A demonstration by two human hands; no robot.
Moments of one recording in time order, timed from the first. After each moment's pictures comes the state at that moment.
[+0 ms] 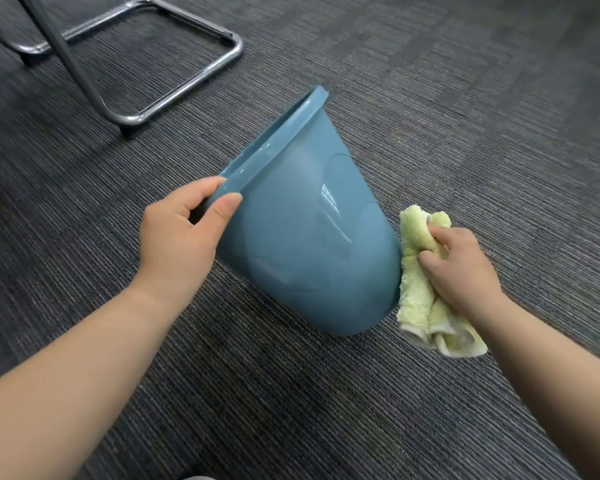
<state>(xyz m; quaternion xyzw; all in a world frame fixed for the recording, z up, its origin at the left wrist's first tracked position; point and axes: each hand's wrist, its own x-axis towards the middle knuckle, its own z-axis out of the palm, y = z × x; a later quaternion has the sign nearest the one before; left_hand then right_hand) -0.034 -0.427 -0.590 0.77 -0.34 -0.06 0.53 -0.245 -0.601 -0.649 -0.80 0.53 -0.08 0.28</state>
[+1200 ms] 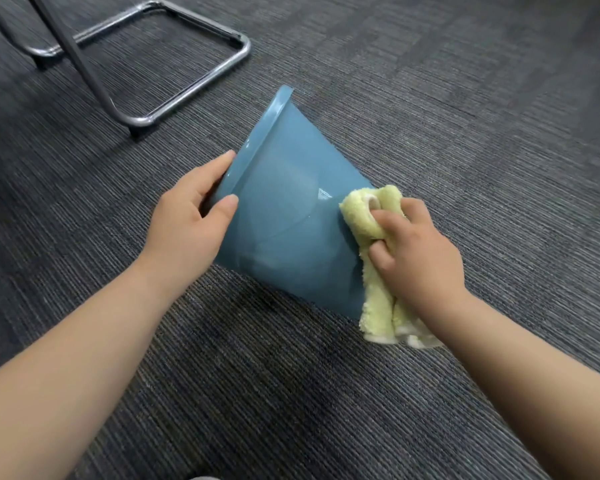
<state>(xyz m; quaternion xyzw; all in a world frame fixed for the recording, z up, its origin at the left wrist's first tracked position) -0.015 -0.430 -0.586 0.77 -0.38 -0.14 0.49 -0.196 -0.561 -0.619 -0.88 0.42 -0.10 0.18</state>
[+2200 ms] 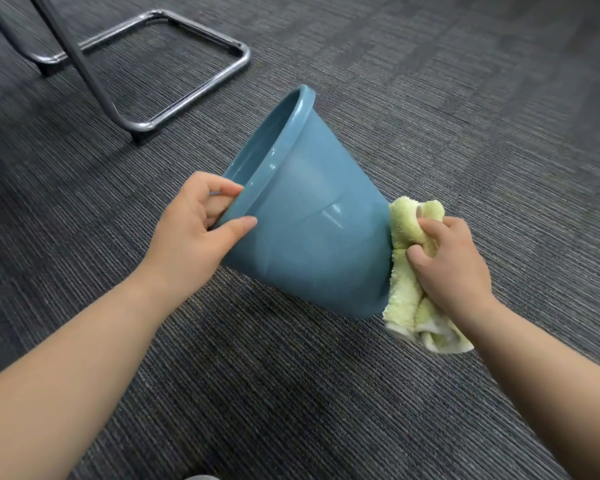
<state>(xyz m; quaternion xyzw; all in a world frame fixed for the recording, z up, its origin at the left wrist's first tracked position) -0.027 -0.420 -0.584 0.72 -0.41 -0.20 0.53 -0.229 -0.585 -0.635 -0.80 0.52 -0.12 0.26</state>
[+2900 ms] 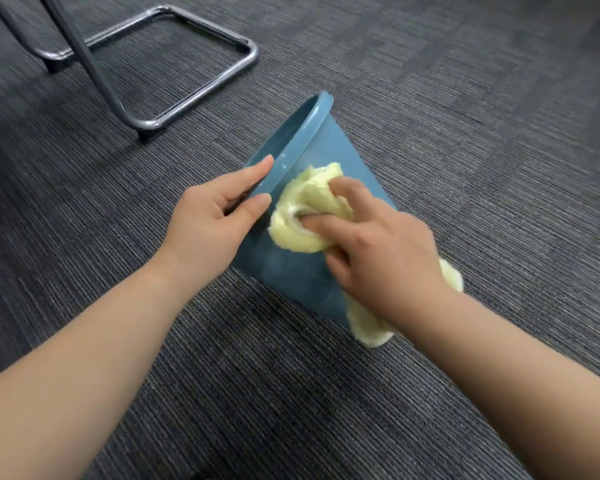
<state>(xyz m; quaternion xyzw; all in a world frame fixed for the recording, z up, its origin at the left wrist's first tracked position) -0.020 -0.435 -0.577 0.72 -0.42 -0.18 0.53 -0.167 -0.525 -0.568 -0.95 0.21 -0.18 0.12</state>
